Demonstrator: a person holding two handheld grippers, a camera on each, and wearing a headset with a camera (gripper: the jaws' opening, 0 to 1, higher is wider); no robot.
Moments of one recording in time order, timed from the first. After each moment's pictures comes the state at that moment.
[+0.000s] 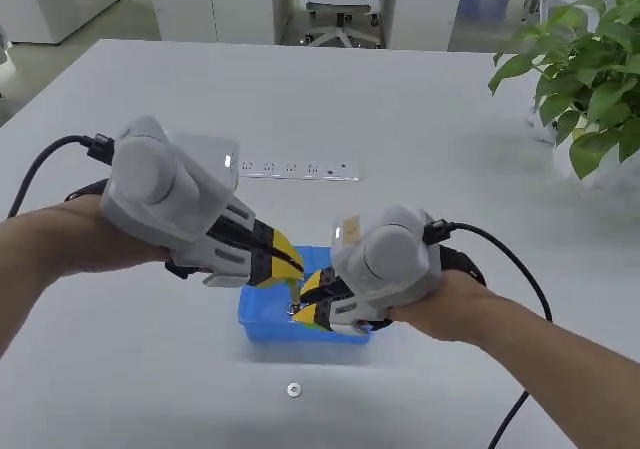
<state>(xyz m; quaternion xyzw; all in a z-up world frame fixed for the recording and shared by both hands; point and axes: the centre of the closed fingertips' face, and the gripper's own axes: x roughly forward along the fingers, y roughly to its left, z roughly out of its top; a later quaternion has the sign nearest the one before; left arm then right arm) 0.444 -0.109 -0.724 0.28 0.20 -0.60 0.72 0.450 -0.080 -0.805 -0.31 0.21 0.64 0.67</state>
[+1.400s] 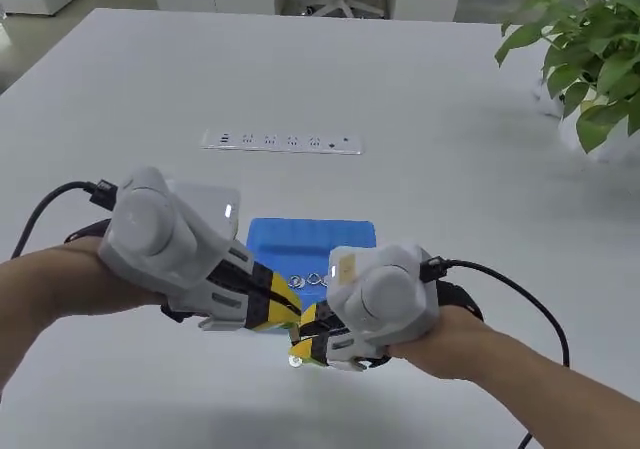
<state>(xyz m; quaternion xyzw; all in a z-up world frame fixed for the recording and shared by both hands) 0.399 -0.111 -0.773 0.26 0.24 -0.63 0.70 0.403 -0.080 -0.849 -0.29 0.24 0.66 0.65</state>
